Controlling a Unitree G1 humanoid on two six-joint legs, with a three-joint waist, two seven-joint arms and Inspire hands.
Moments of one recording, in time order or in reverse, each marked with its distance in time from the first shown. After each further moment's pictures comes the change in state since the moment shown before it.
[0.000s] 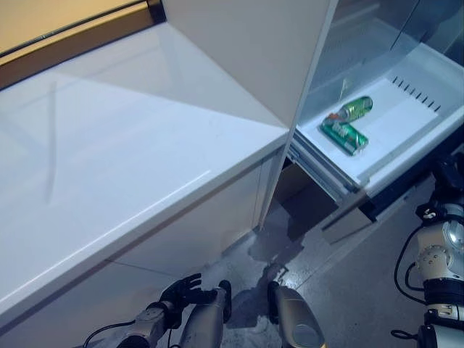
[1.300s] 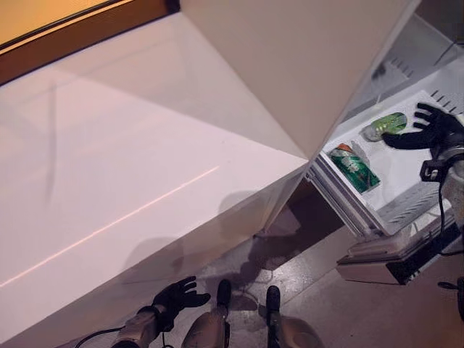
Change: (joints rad) left arm 0.051 0.046 0.040 -0.011 -0.040 0.052 -0.043; right arm -0.309 -0.328 0.238 0.135 -0.384 0.333 0.043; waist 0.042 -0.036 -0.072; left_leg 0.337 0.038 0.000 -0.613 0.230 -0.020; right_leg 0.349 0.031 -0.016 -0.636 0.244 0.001
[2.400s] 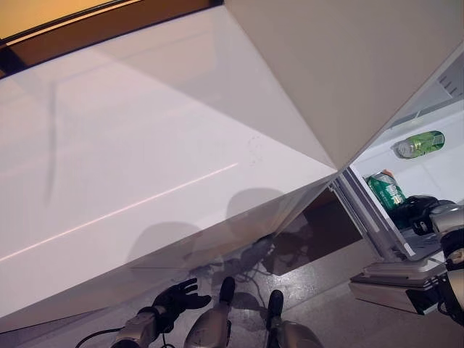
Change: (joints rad) left arm -0.024 0.025 -0.032 -0.005 -0.003 0.019 -0.028; right arm -0.125 0.064 0.362 0.545 -0.407 0.231 0.459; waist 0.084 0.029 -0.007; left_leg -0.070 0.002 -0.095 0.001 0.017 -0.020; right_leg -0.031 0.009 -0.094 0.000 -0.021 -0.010
